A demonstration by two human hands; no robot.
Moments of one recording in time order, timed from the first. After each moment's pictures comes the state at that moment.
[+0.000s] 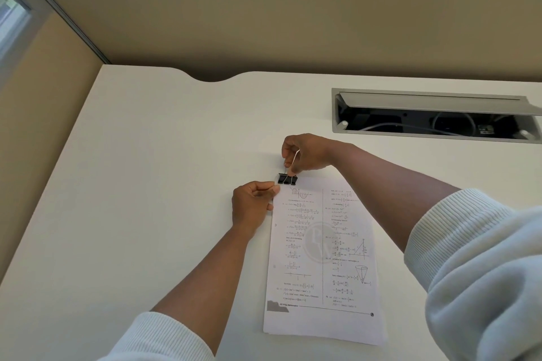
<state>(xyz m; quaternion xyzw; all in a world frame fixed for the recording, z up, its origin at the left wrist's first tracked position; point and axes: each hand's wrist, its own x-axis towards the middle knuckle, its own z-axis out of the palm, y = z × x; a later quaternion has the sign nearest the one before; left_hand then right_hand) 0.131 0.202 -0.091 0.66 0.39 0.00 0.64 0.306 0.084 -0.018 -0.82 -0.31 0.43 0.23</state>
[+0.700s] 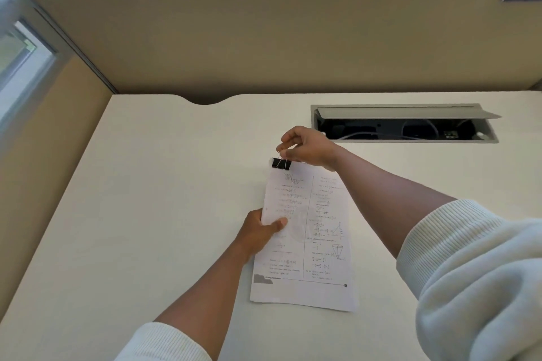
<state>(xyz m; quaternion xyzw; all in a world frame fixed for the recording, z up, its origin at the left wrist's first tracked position) 0.083 0.161 -0.052 0.67 0.27 -0.17 0.67 0.278 0.038 0.038 -0.78 -0.17 0.34 0.50</state>
